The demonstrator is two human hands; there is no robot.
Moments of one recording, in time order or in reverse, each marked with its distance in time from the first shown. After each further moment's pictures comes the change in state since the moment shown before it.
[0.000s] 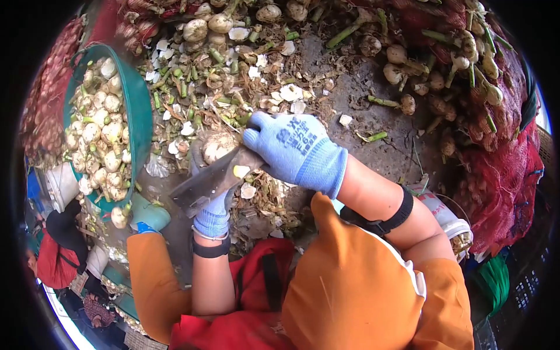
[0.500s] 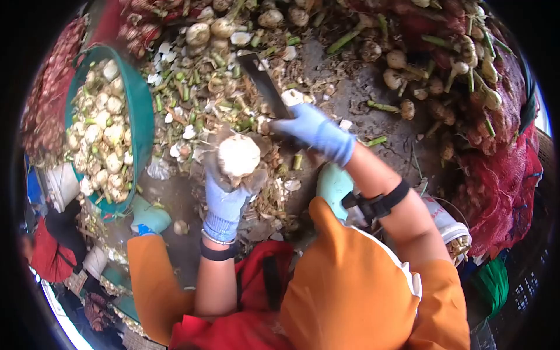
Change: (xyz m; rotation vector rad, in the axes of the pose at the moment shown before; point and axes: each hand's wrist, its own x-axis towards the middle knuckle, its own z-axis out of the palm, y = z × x) left_hand 0.015 0.029 -0.005 -0.910 0.143 -0.543; right_hand 0.006 0.053 0.031 1.174 -0.047 0.699
